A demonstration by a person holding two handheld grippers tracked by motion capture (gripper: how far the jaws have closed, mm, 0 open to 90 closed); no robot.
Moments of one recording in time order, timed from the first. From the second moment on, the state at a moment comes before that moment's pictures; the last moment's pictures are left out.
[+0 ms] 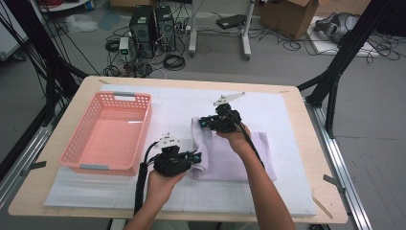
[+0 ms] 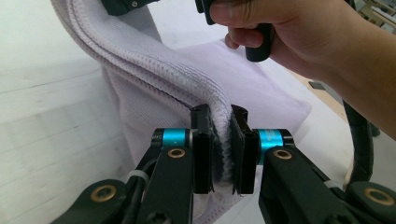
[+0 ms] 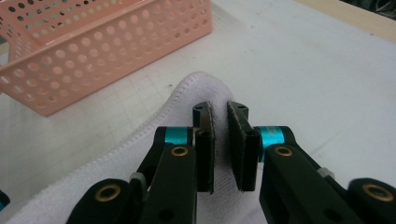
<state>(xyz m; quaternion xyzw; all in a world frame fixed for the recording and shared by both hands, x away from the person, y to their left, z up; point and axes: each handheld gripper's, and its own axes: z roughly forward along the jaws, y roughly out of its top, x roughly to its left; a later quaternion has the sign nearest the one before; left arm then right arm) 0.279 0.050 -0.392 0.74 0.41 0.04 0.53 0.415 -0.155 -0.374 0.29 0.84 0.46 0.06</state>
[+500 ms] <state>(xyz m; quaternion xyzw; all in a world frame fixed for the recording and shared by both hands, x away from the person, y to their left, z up) 0.292 -0.015 -0.396 0.77 0.37 0.03 0.52 0.408 -0.224 -0.382 0.34 0.82 0.45 0.08</state>
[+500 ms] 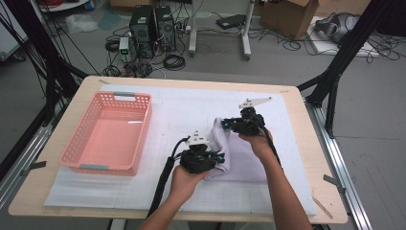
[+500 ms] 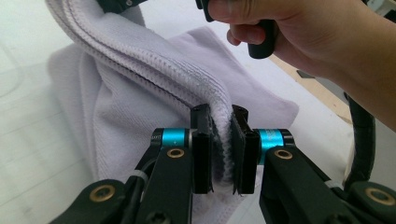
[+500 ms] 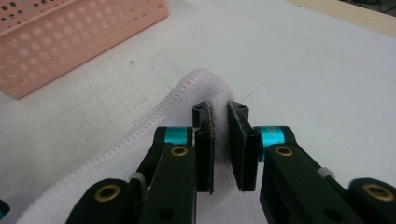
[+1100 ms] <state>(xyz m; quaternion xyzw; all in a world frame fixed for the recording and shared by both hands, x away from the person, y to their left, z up) 0.299 -0.066 -0.405 0.78 0.35 0.03 0.52 0.400 -0.275 -0.394 0.36 0.81 0.44 0.12</state>
